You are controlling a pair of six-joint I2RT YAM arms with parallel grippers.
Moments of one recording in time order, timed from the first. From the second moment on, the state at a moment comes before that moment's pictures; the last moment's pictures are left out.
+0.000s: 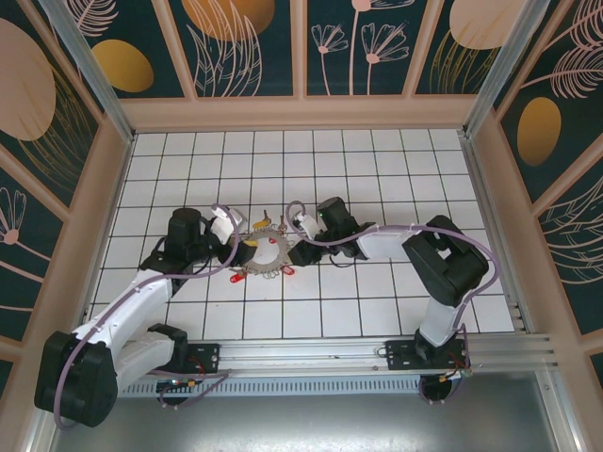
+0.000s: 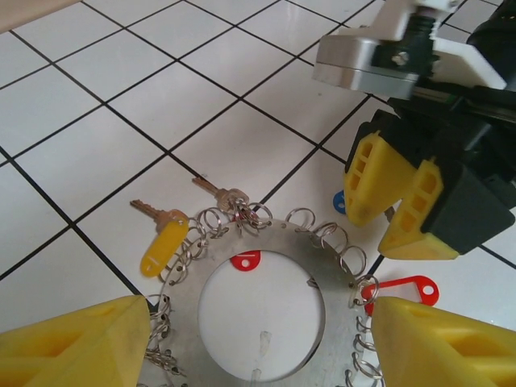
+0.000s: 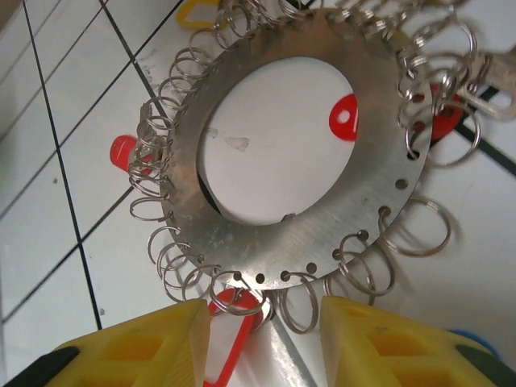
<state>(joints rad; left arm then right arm) -0.31 1.02 0.50 -0.07 0.50 0.26 0.71 1.78 0.85 0.10 -0.60 0.13</state>
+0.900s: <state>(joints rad) -0.31 0.96 0.45 -0.07 0.52 0.26 0.72 1.88 0.91 0.05 -0.62 0.34</state>
